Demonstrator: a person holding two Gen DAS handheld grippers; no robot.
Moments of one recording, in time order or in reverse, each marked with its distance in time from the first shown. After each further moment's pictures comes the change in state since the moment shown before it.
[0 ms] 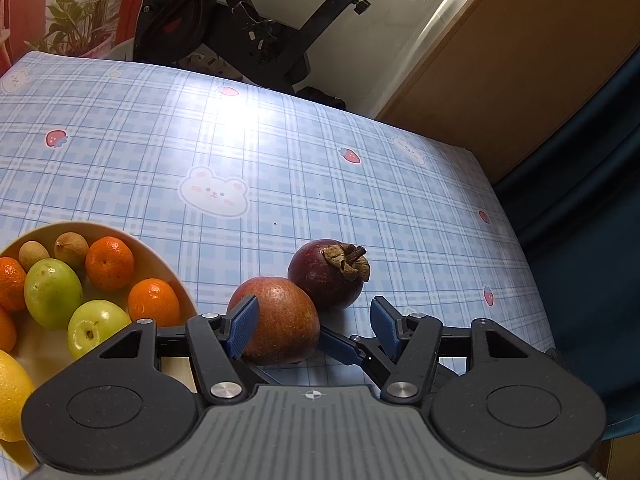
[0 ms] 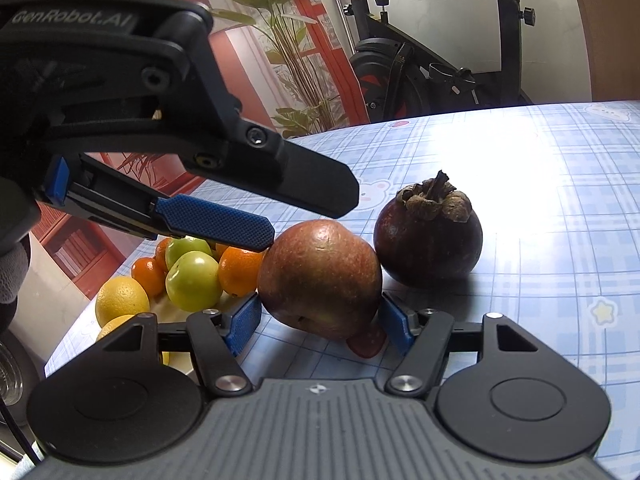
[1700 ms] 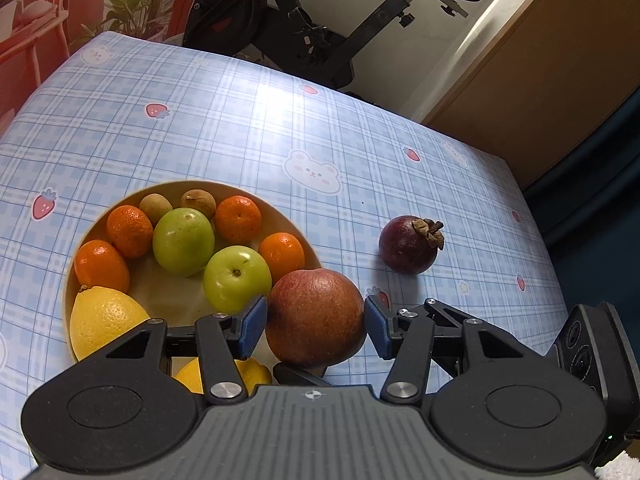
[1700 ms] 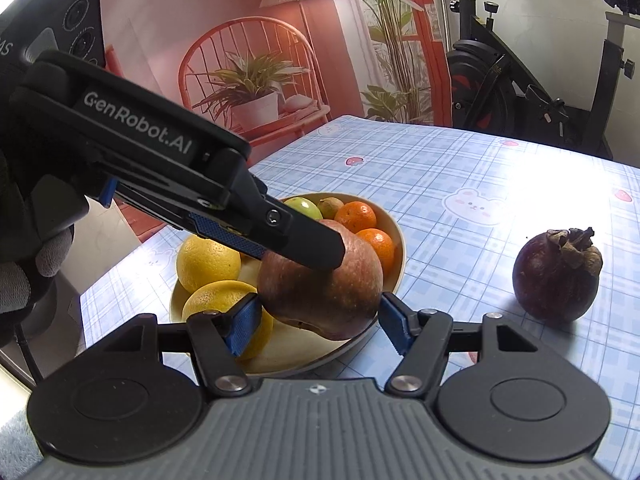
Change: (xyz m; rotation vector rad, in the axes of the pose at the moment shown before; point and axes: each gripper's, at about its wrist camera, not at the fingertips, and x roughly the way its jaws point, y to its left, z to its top) left arm -0.054 0.061 -0.029 -0.058 -0.016 0.059; right arm 0.017 0.081 0.007 -0.258 0.095 0.120
